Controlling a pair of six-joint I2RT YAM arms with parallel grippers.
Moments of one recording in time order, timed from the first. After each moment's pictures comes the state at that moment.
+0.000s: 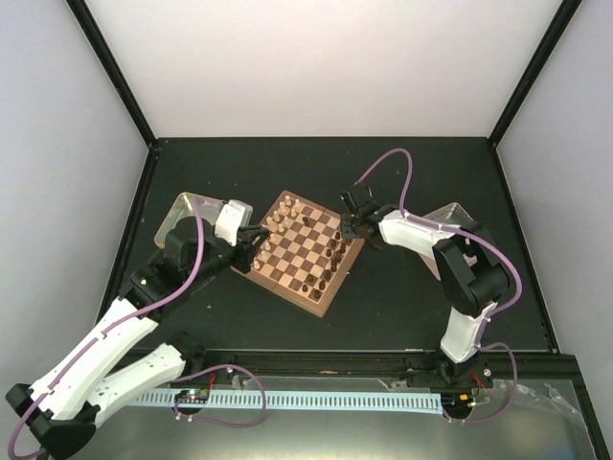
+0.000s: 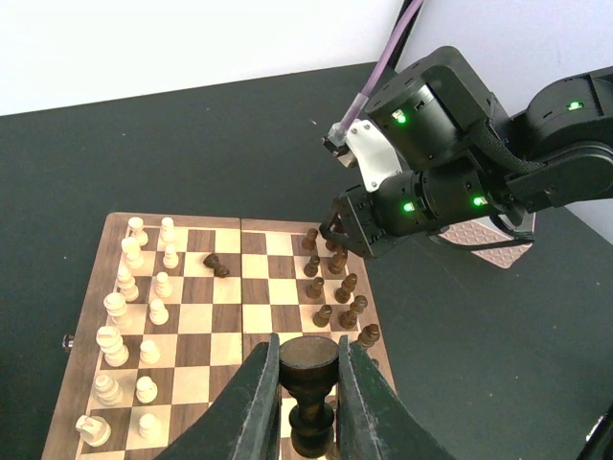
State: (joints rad) left arm -0.64 0.75 0.86 -0.50 0.08 -0.24; right arm 0.58 1.81 1.13 -0.34 0.20 0.44
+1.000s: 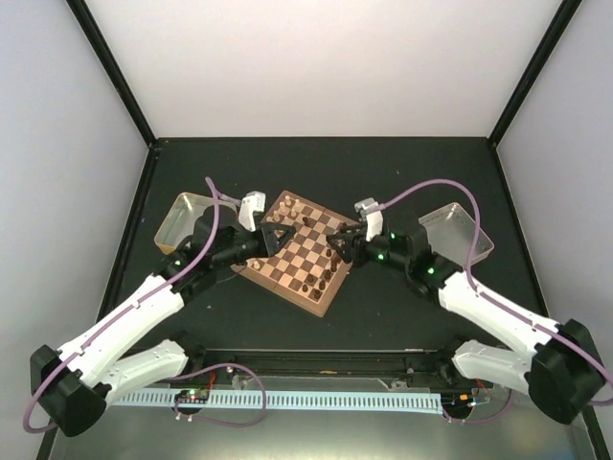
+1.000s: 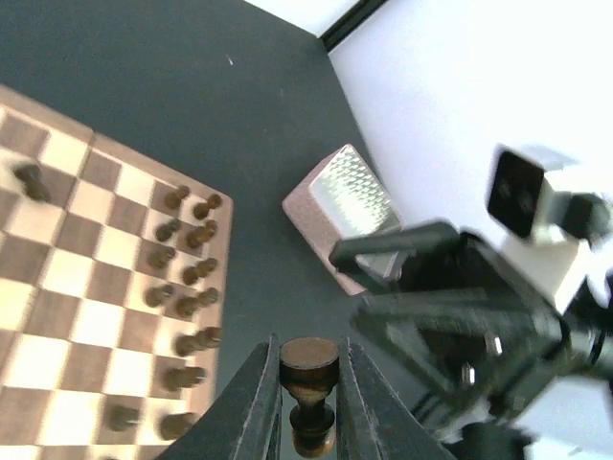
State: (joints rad) left arm -0.63 0.95 0.81 -0.25 0.29 -0.73; right arm 0.65 1.12 0.68 0.04 -0.32 0.39
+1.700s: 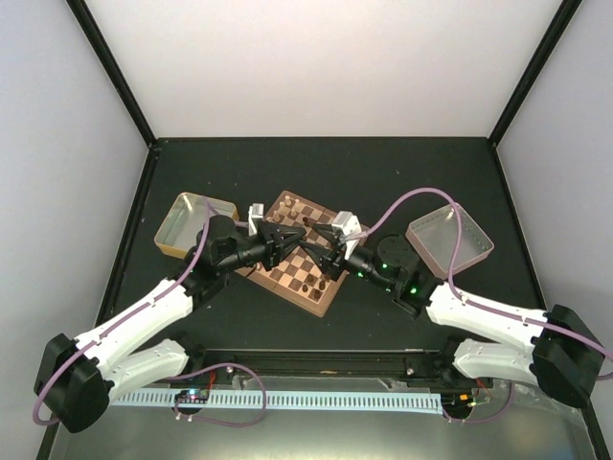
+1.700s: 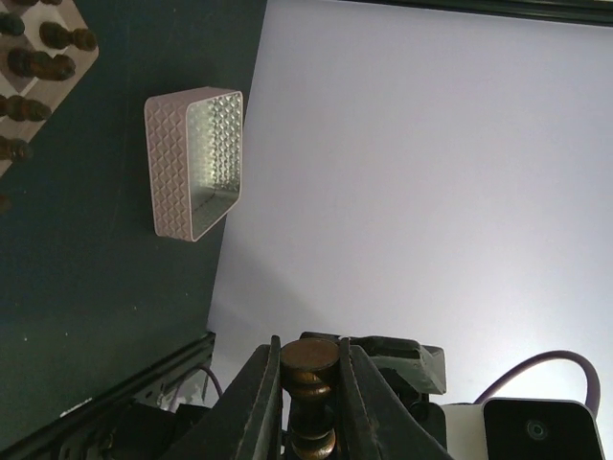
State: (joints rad) left arm -0.61 0.98 0.62 0.18 0.48 -1.59; right arm 0.93 1.12 0.58 0.56 -0.13 0.11
